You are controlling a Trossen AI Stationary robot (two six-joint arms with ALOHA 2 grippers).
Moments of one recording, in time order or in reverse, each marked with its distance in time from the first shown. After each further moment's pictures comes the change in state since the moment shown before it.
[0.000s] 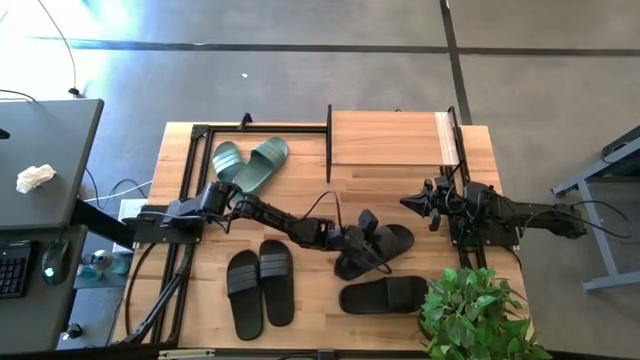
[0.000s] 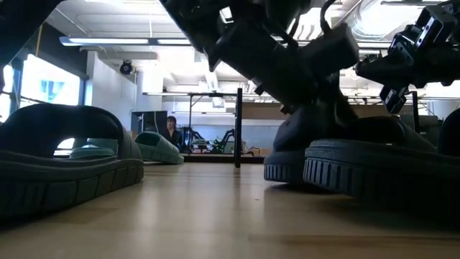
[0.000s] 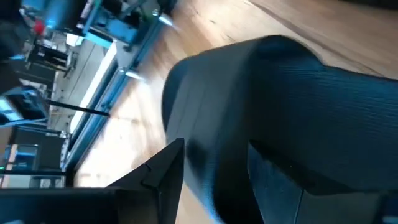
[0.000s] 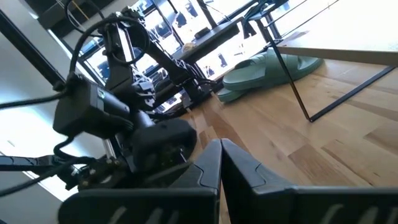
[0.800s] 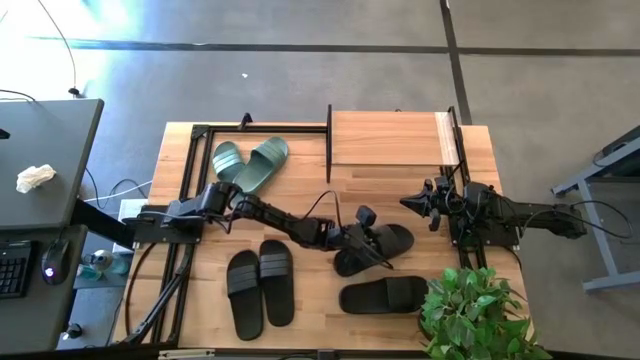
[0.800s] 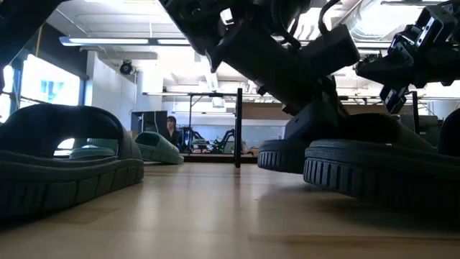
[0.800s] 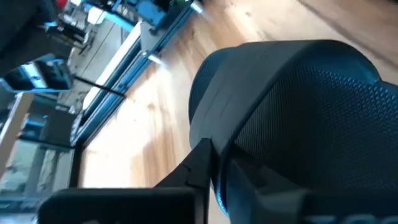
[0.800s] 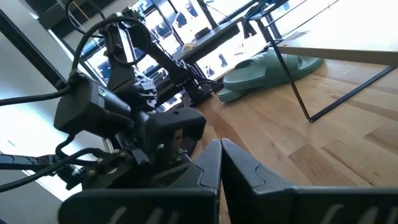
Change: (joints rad) left arm -0.011 0.001 0.003 0.023 -0.088 -0.105; right arm 0.000 0.000 0.000 0.001 0.000 0.001
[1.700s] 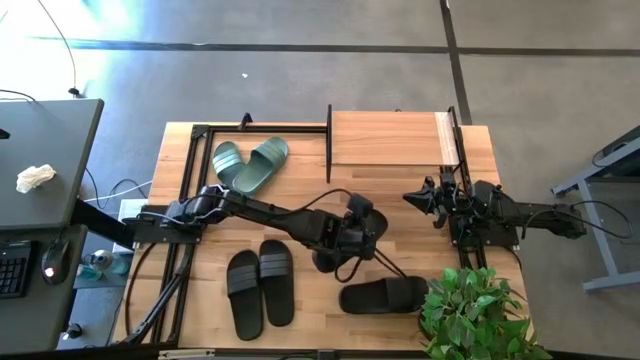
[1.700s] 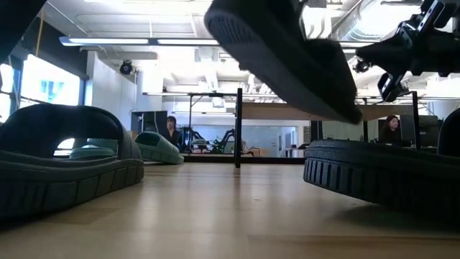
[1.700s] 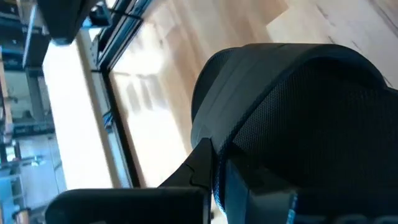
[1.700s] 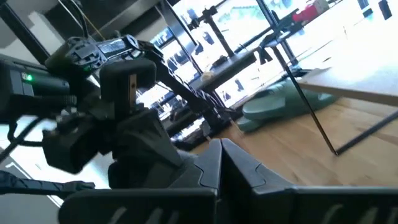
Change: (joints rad) left arm -0.065 -0.041 0.635 -1.179 -0.242 -0.233; right arm 0.000 -0.002 0.000 0.144 0.000 0.026
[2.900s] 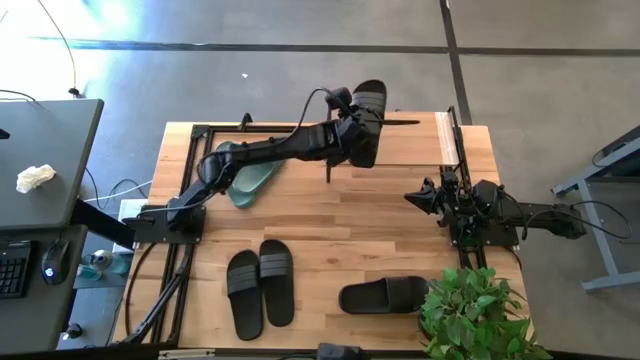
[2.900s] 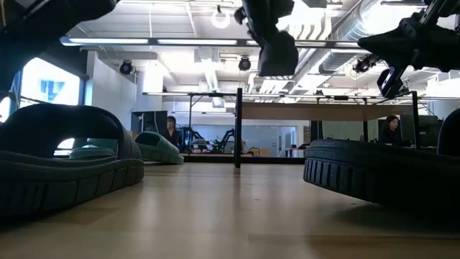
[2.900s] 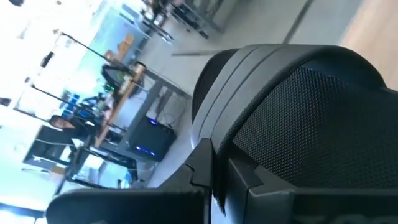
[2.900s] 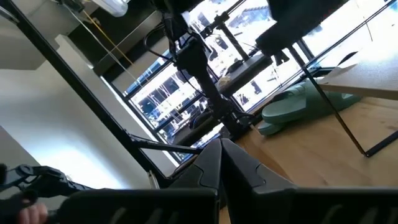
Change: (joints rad) left arm 0.427 0.031 0.170 0.400 -0.369 -0.018; right arm 0.000 -0.005 0.000 0.052 -0.034 0.089
